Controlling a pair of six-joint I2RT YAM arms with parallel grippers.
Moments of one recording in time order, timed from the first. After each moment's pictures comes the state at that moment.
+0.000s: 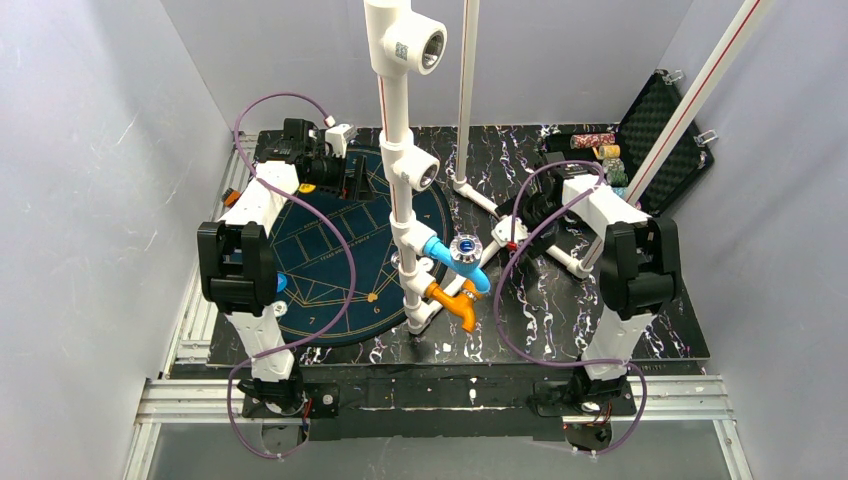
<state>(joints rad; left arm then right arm) -0.09 1.86 1.56 -0.66 0.62 0.16 0.20 1.80 1.33 -0.93 -0.42 -2.07</state>
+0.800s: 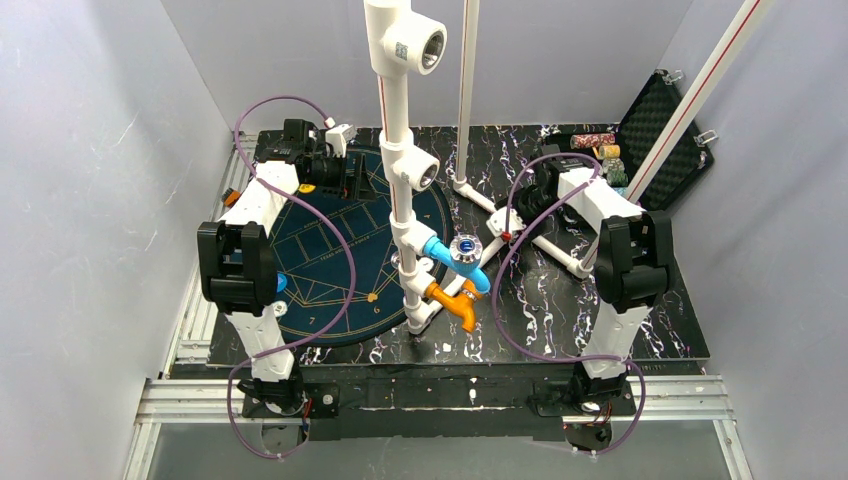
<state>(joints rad) -0.09 1.86 1.56 -0.68 0.68 0.11 0.22 1.87 1.41 -0.93 -0.43 -2.06</state>
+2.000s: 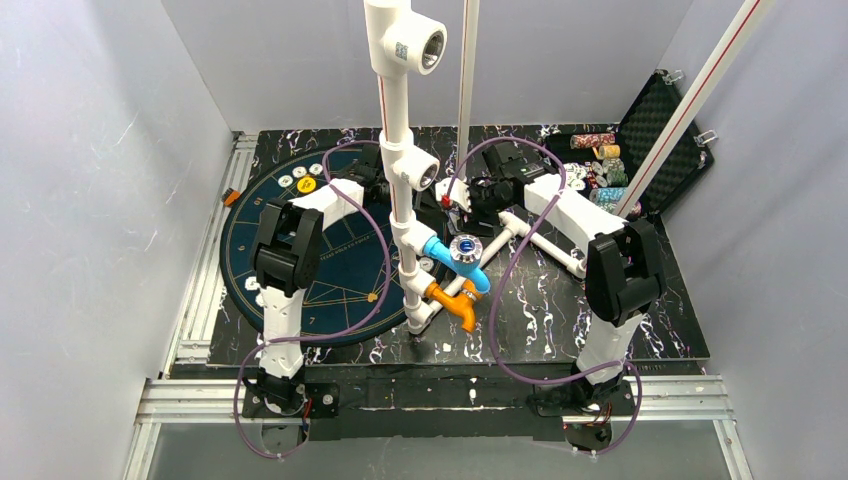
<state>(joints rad) -0.37 2.12 1.53 -0.28 1.14 -0.55 0.47 1.81 1.46 -0.72 -0.55 -1.14</state>
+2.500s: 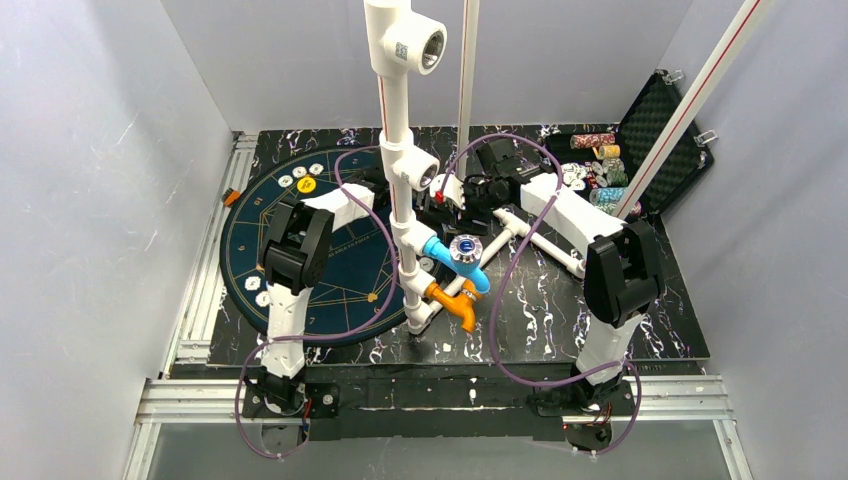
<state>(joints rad) -0.42 2.16 1.53 -0.12 1.14 -0.70 0.50 1.81 1.49 -0.71 -0.54 -1.07</state>
